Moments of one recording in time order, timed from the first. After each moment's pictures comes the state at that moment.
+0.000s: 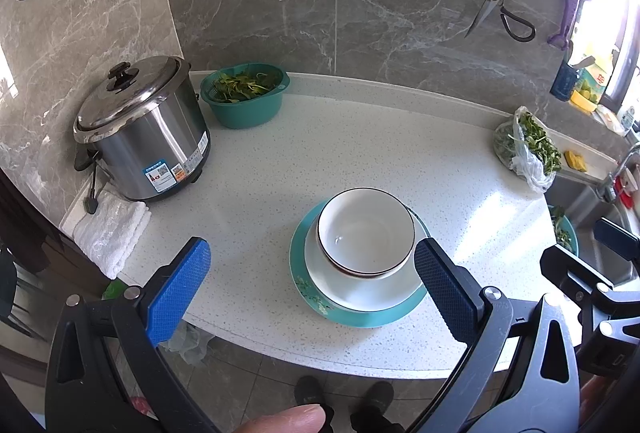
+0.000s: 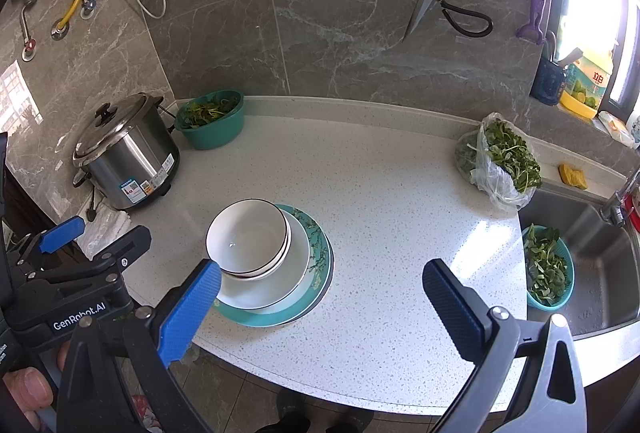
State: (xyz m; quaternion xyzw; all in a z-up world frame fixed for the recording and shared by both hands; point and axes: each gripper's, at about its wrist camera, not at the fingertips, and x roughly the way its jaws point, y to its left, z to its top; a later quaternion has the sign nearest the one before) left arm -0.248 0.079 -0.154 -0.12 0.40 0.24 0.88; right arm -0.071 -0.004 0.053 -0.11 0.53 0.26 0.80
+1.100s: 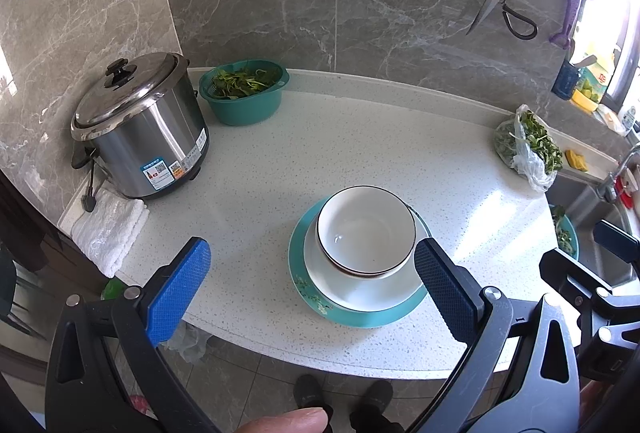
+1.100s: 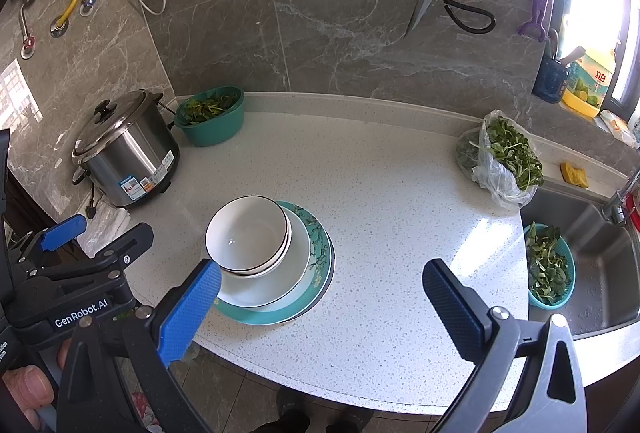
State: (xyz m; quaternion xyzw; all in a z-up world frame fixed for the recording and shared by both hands) left arm -0.247 0.074 -0.160 -0.13 0.40 0.24 0.88; right arm -0.073 -0.005 0.050 -0.11 0.53 0.26 0.80
